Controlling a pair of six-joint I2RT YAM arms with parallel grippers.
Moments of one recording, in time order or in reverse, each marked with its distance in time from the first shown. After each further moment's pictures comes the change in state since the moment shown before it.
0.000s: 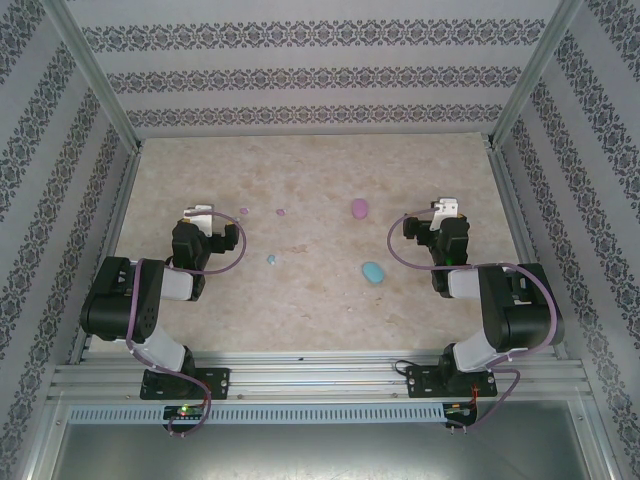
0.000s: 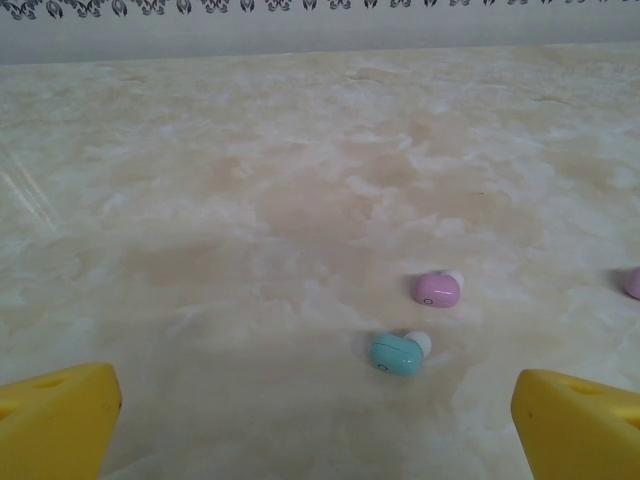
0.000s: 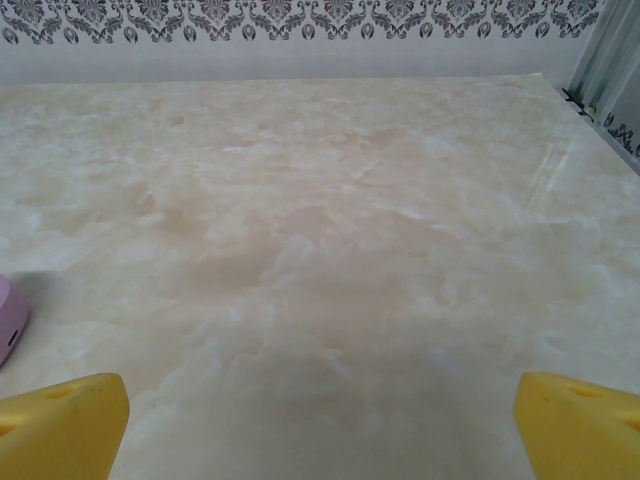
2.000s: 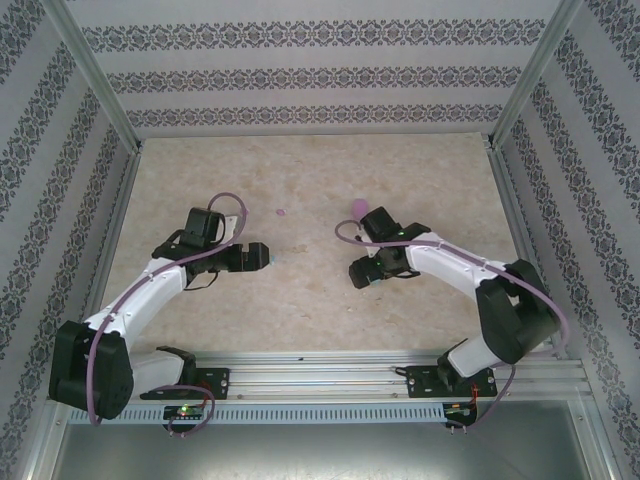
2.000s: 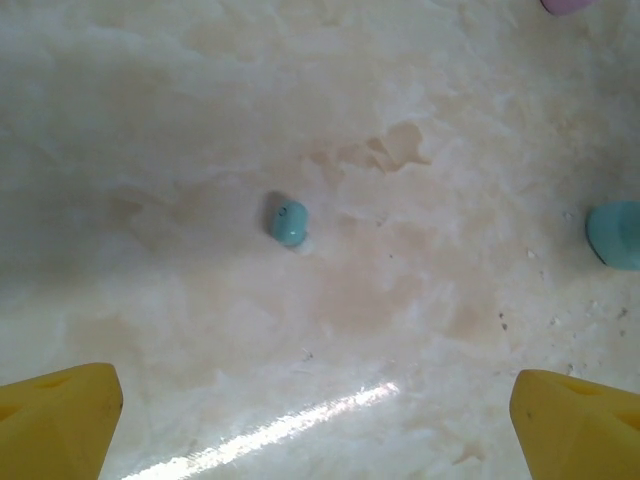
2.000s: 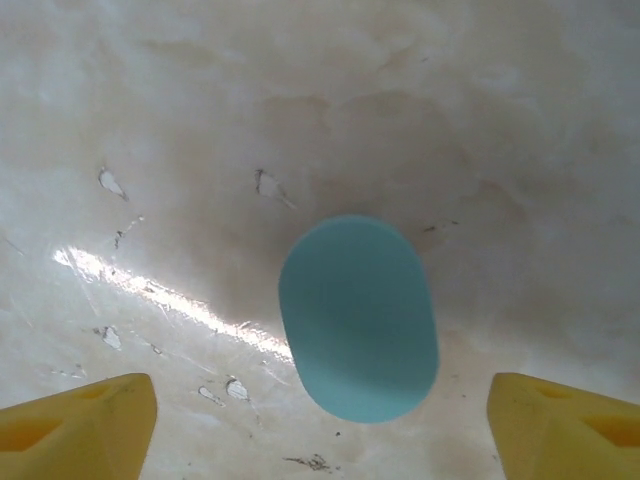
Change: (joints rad) left arm -0.212 -0.405 0.344 -1.369 0.353 -0.326; right arm 0.524 0.003 0.526 -1.506 -0.079 0.101
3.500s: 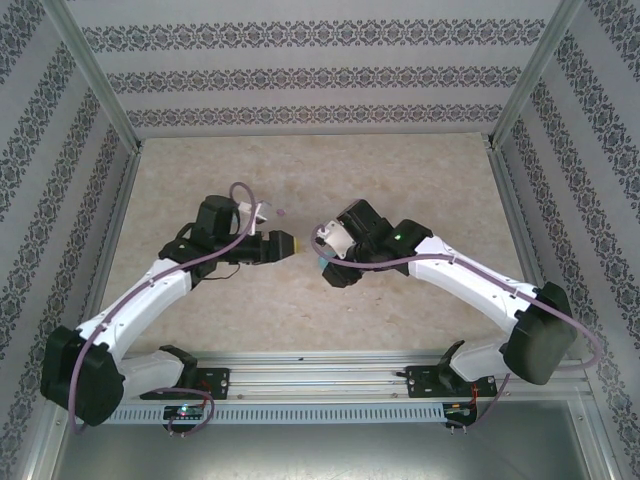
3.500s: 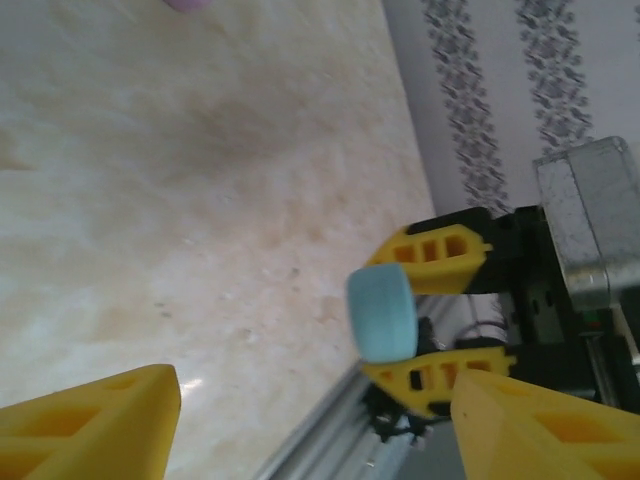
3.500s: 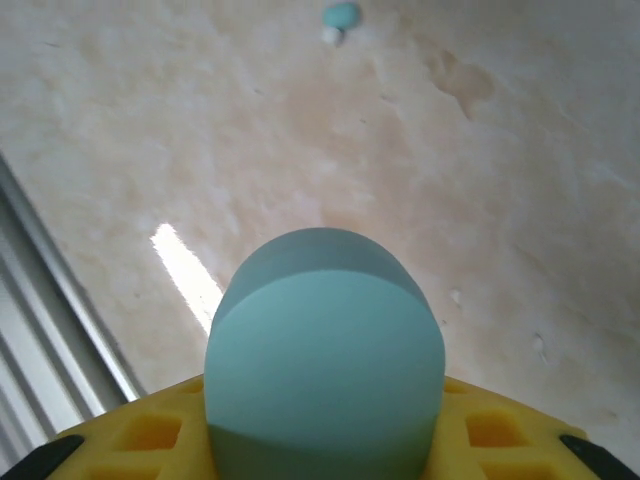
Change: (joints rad) left arm -0.188 -0.016 0.100 0.196 0.365 -0.323; right arm 0.226 -0.153 0.204 -0.077 -0.211 -0.202
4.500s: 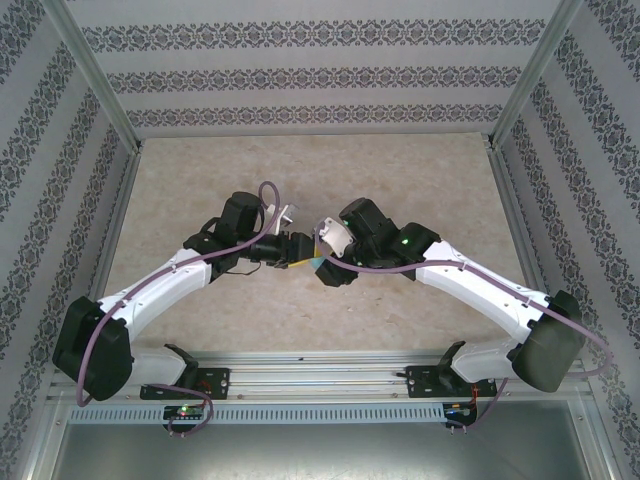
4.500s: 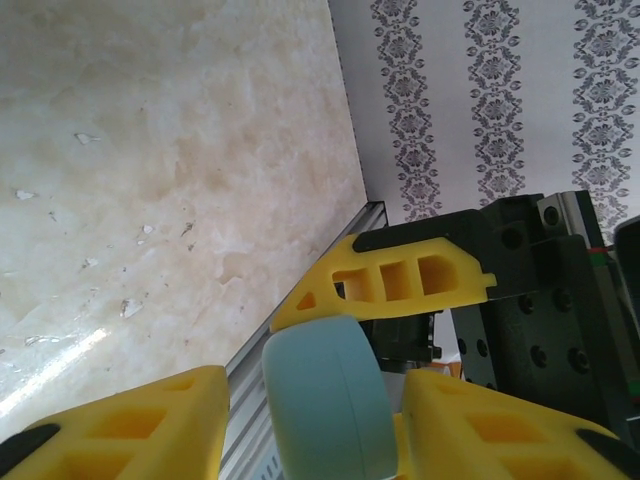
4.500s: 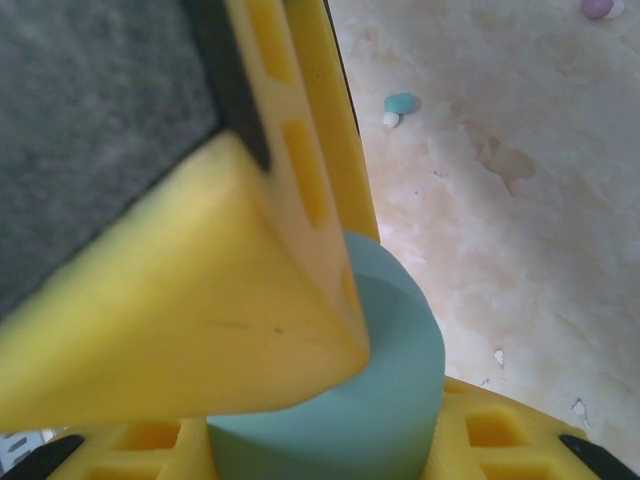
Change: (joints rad) left arm -0.101 0.126 0.054 0.112 0.118 -0.153; right arm 0.019 -0.051 0.000 0.068 -0.065 0.027
